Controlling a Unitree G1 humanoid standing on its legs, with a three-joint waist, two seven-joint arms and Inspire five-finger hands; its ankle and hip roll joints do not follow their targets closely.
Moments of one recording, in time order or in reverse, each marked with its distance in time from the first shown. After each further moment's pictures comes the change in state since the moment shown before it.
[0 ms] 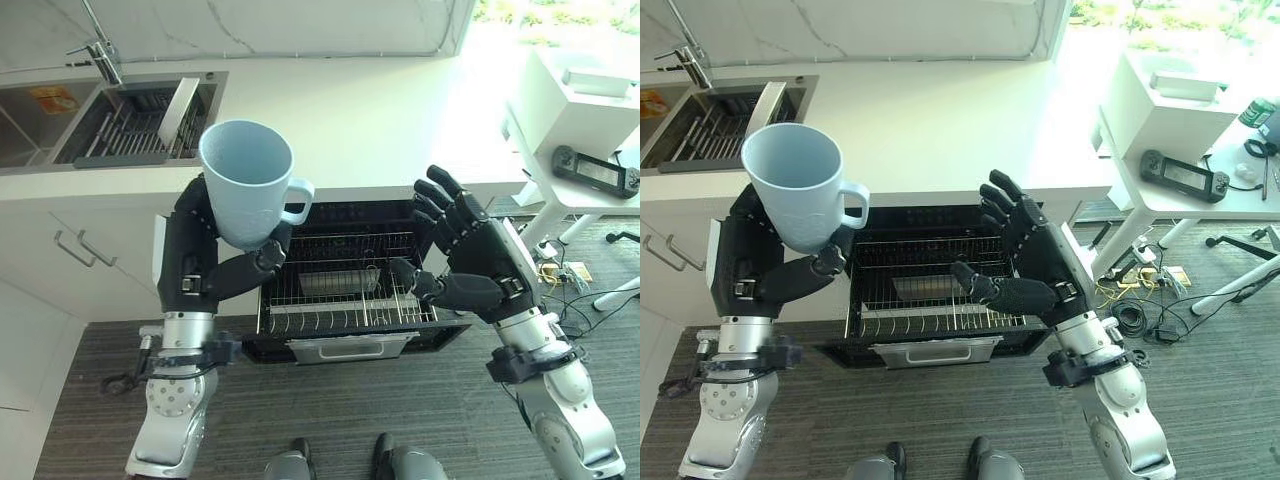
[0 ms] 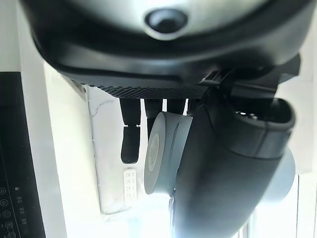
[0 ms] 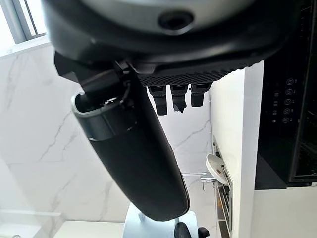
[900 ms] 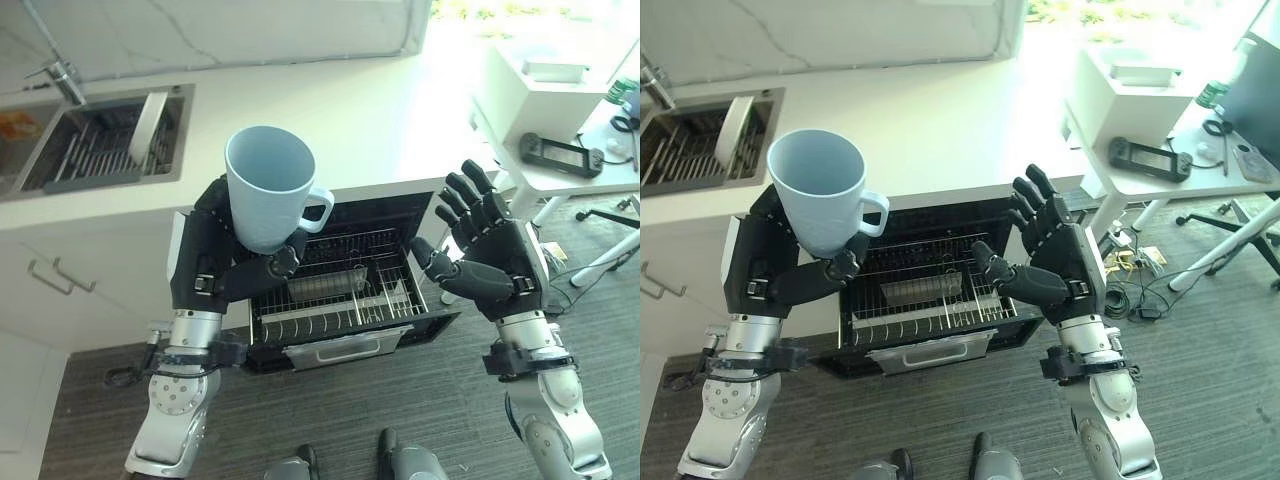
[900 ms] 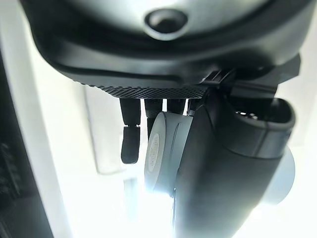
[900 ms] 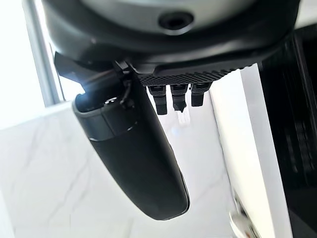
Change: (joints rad) left arm -0.003 0.029 -0.035 -0.035 -0.052 0.011 -0.045; right arm 0.021 0.090 -0.009 -0.001 -0.025 -0.051 -0.225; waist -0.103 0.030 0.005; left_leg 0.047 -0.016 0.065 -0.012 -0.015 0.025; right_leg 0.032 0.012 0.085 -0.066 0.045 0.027
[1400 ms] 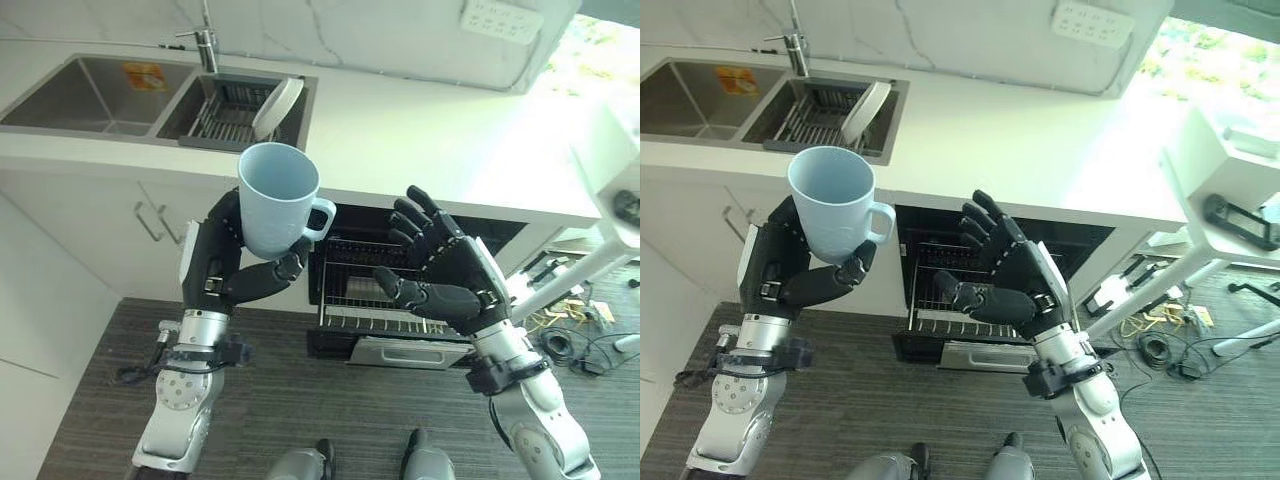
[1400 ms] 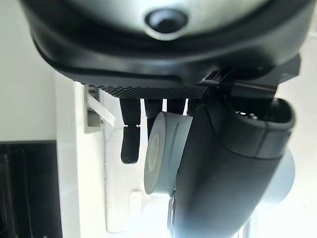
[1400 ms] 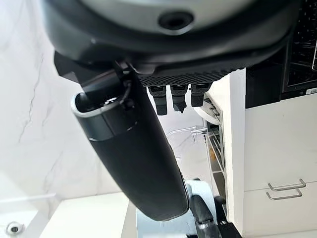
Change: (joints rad) left arm -0.003 0.019 0.017 0.056 0.001 0.013 -0.039; right arm 0.012 0.005 0.096 -0.001 0.074 0.061 0.197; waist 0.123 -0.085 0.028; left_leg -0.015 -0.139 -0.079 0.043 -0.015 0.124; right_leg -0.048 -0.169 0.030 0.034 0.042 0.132
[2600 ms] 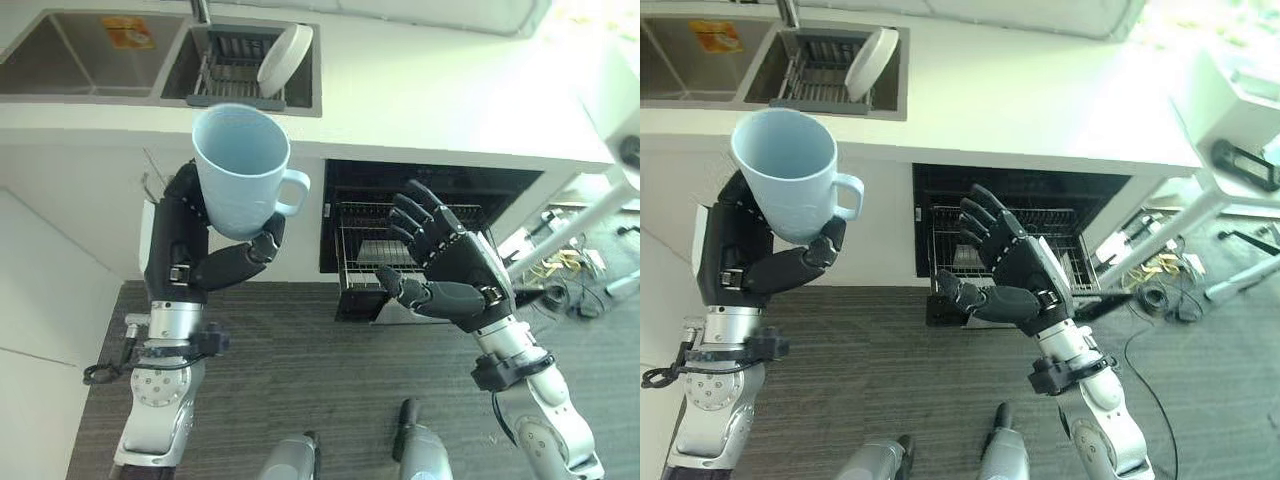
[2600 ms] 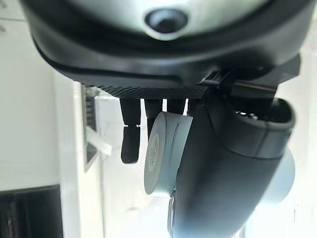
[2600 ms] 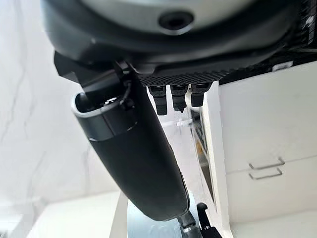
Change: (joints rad) left arm 0.004 -0.014 0.102 -0.042 -0.006 -0.034 0.032; right arm -0.058 -0.018 -0.052 -0.014 0.029 0.062 0.057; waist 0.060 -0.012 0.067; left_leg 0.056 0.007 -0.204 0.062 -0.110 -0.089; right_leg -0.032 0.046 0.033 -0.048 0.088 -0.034
